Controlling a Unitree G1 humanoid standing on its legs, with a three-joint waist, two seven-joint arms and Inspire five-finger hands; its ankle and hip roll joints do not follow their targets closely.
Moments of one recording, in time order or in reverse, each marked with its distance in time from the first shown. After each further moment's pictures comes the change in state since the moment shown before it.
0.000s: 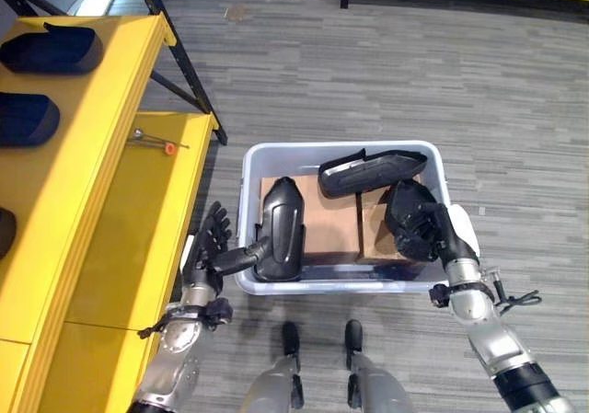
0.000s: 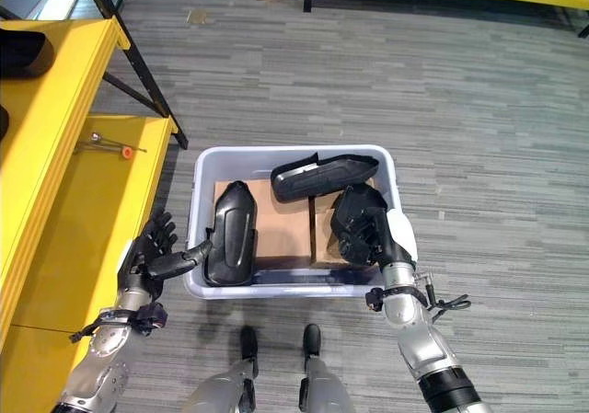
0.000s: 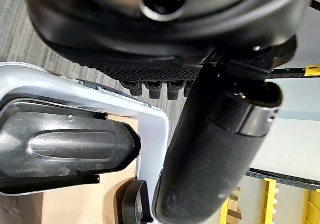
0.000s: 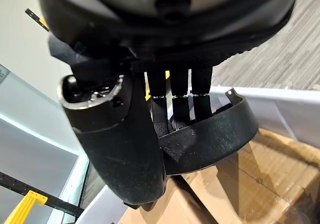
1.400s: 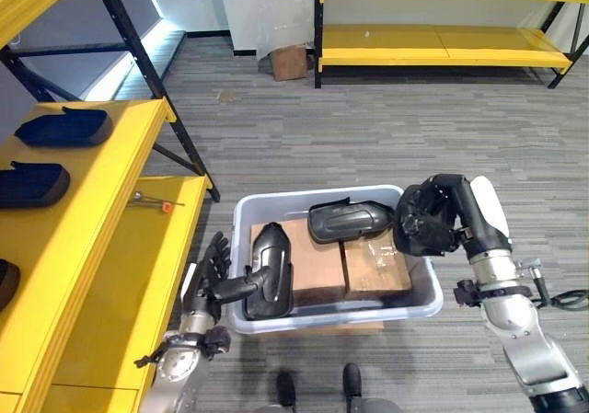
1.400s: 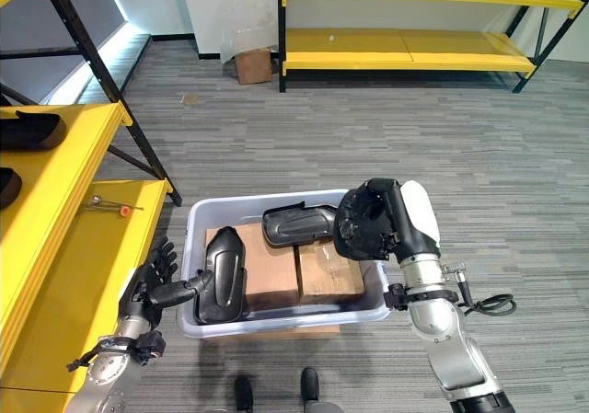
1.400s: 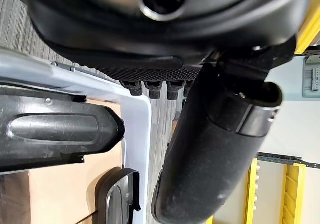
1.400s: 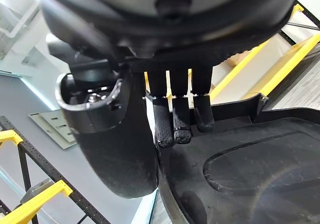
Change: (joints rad) left arm 0.134 -0.076 0.040 0.001 0.087 0.022 -0.056; right arm 0.111 -0.103 -0.113 -0.327 -0.021 -0.109 0.075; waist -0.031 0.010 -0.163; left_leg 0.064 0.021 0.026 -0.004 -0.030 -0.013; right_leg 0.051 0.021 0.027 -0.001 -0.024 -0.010
